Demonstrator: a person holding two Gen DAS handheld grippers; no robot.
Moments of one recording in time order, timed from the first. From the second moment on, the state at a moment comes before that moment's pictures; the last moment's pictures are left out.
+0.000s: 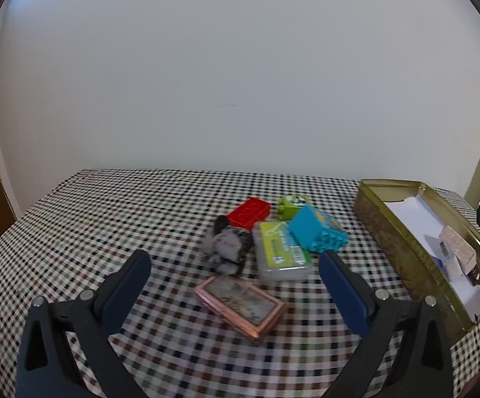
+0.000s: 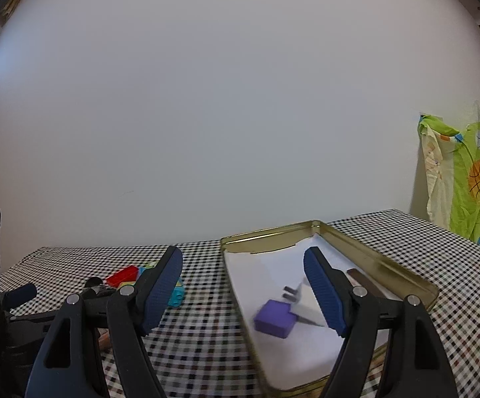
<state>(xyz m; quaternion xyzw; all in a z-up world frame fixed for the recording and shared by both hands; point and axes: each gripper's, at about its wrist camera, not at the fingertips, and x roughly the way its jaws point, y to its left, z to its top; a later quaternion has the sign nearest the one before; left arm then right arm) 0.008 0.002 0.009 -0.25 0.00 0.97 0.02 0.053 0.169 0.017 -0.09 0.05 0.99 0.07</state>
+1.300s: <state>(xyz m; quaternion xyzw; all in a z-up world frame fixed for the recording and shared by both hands) -0.080 -0.006 -0.048 -0.44 -0.04 0.89 0.01 0.036 0.119 0.002 -0.14 0.05 0.99 0.01</state>
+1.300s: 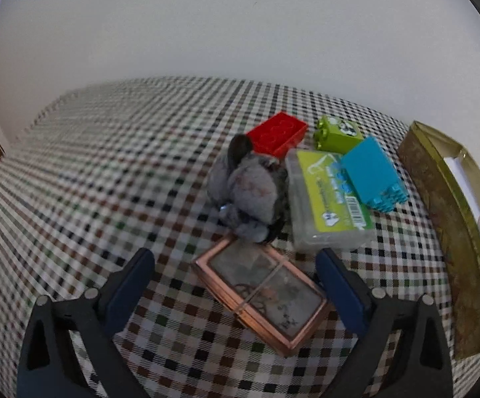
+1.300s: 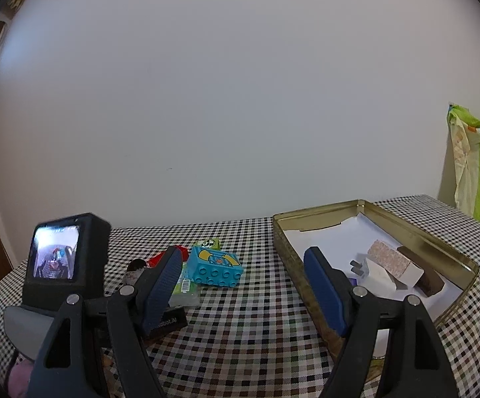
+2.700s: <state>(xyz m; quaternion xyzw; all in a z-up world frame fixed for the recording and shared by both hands) -0.106 -0.149 -0.010 -0.30 -0.05 0.95 -0.08 -0.049 0.032 -0.017 -0.30 0.09 0.94 -0.15</state>
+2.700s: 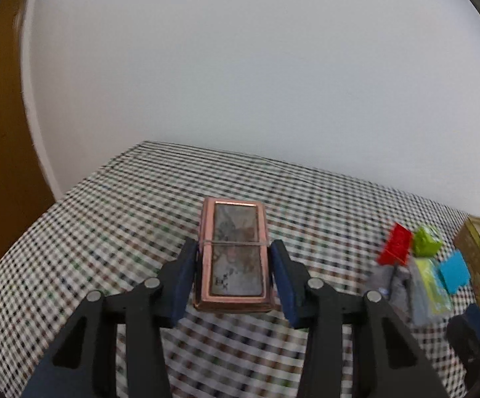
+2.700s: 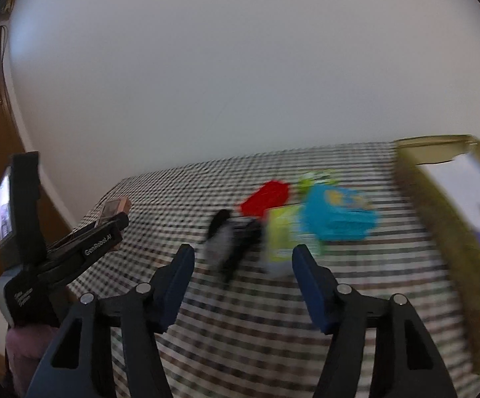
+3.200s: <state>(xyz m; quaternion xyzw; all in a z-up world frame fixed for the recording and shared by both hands) -0.103 -0.171 -0.013 -0.31 -0.07 0.94 -0.09 -0.135 -0.015 -0.050 -0.41 0.10 0.90 -0.09</state>
